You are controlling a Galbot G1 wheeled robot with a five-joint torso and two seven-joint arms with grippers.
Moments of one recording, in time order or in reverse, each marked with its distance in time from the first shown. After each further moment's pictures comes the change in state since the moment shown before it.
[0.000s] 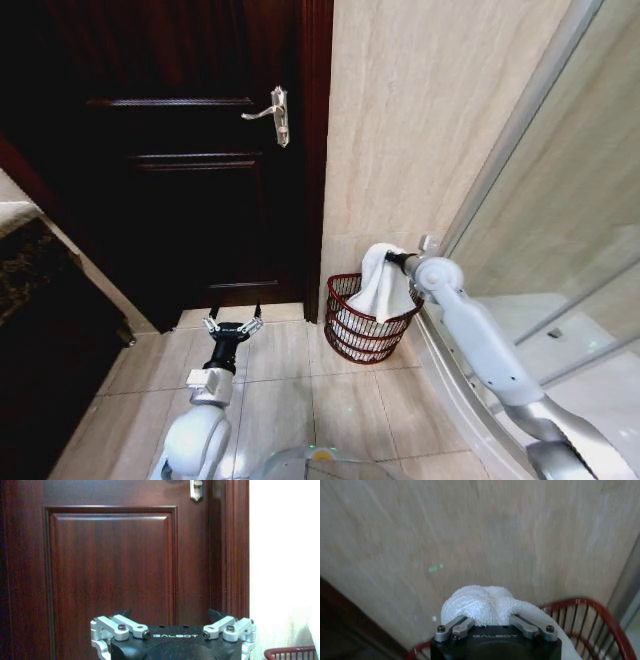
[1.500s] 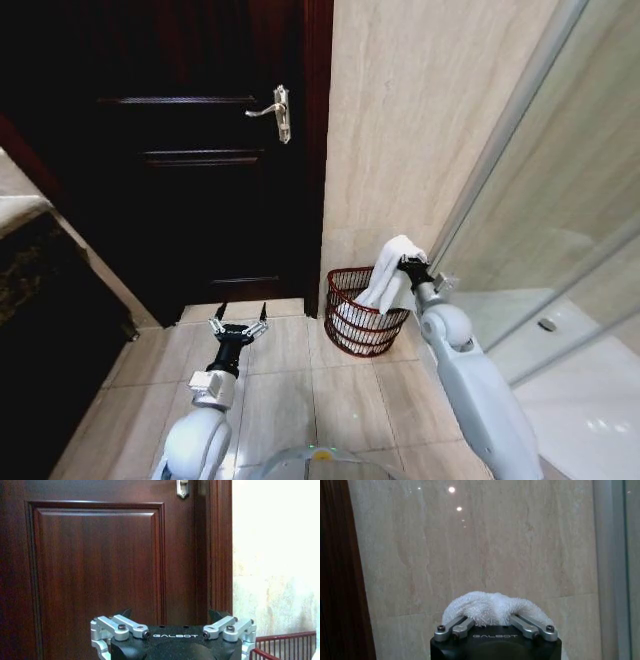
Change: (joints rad) left arm 0.021 -0.015 0.008 -0.004 0.021 0.003 0.066; right arm -0.419 0.193 0.339 0.215 -0.776 0.463 -0.500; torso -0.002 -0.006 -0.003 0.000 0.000
